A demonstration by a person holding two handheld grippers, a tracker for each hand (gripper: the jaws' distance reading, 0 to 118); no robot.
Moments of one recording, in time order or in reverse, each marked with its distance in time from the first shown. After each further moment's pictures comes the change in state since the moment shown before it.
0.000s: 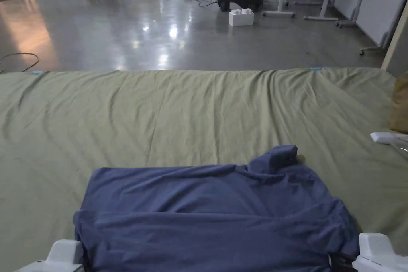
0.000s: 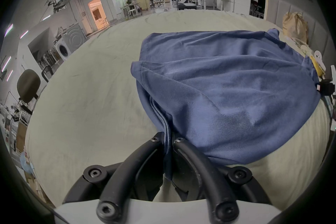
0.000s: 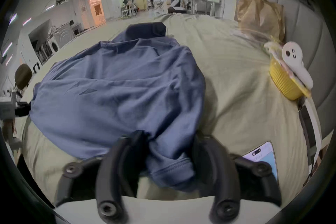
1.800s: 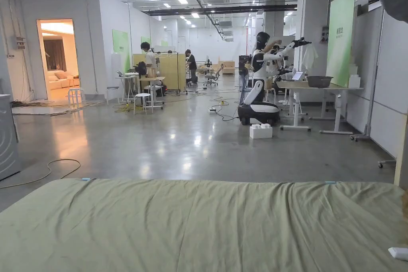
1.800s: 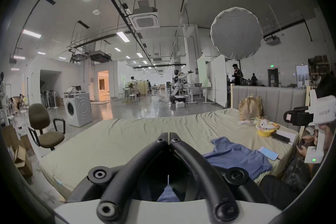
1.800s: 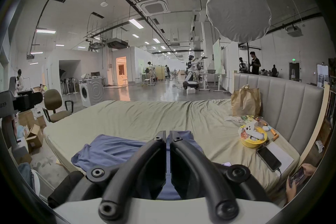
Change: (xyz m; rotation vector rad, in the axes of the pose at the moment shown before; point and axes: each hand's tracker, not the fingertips) left arm 0.017 -0.072 0.403 0.821 -0.076 0.091; right arm -0.081 -0.051 0.347 0.646 0.121 0.001
